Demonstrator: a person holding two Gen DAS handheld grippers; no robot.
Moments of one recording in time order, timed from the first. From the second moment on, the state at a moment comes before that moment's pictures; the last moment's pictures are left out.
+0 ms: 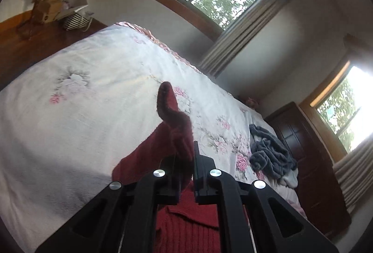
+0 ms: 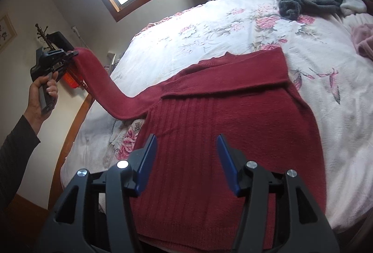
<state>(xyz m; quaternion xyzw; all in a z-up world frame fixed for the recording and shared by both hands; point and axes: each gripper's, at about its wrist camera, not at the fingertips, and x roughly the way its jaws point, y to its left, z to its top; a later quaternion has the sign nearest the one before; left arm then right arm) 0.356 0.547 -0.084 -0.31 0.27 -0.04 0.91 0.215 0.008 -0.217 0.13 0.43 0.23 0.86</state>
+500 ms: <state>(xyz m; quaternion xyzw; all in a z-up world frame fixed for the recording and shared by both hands) 0.454 0.362 -0.188 -0.21 0.40 -0.14 0.88 0.235 -0.032 -0.252 0.16 0.45 0.20 0.86</state>
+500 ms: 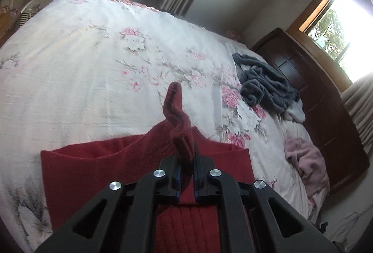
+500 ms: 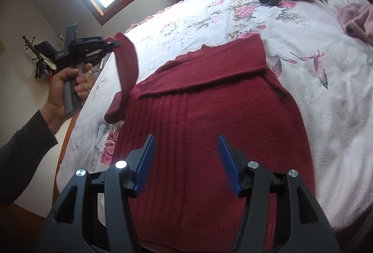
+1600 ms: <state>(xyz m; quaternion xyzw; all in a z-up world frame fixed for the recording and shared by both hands) 0.227 0.394 -0.363 -0.39 0.50 -0.12 0.77 0.539 0.049 -0.408 0.31 0.66 0.22 0.65</state>
